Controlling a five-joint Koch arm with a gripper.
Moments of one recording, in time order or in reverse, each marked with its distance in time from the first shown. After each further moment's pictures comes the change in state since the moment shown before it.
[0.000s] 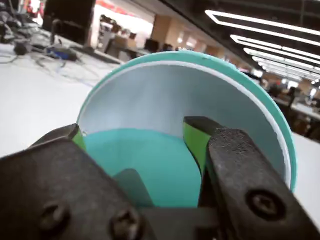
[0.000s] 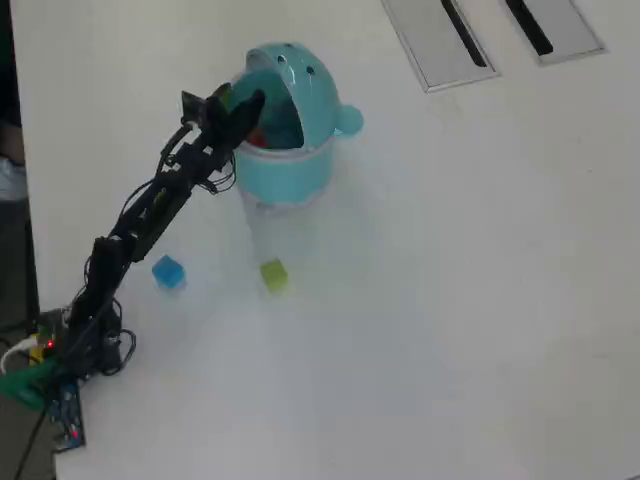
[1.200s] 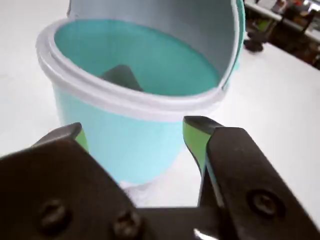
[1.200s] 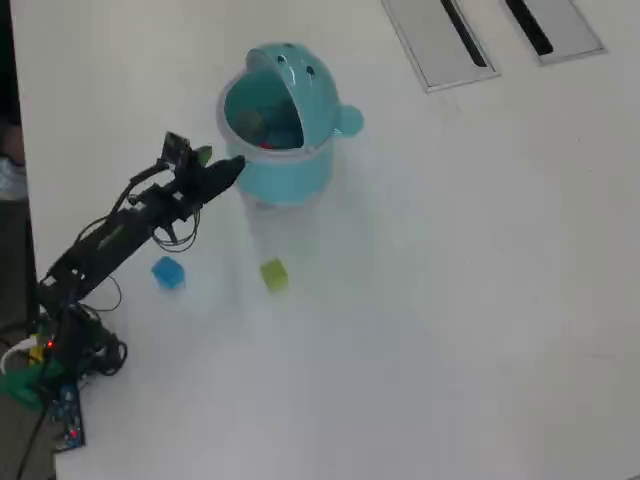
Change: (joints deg) arm 5.5 37.9 52.4 7.5 0.0
